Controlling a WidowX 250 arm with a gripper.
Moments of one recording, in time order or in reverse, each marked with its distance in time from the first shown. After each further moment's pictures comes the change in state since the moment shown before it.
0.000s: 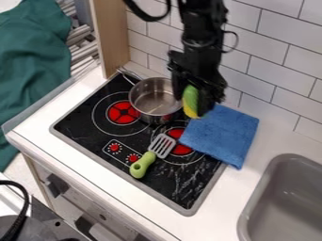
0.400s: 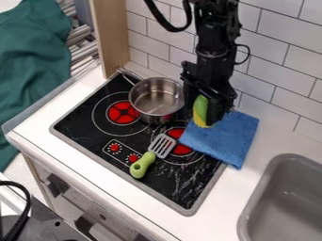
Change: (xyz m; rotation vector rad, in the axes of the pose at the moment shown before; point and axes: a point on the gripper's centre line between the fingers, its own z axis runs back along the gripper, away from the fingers) arm 0.011 -0.008 -0.024 -0.035 0.061 -0.054
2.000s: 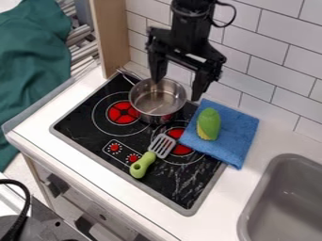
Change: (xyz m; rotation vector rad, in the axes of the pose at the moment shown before) arm -0.049 0.012 0.076 0.108 -0.014 0.397
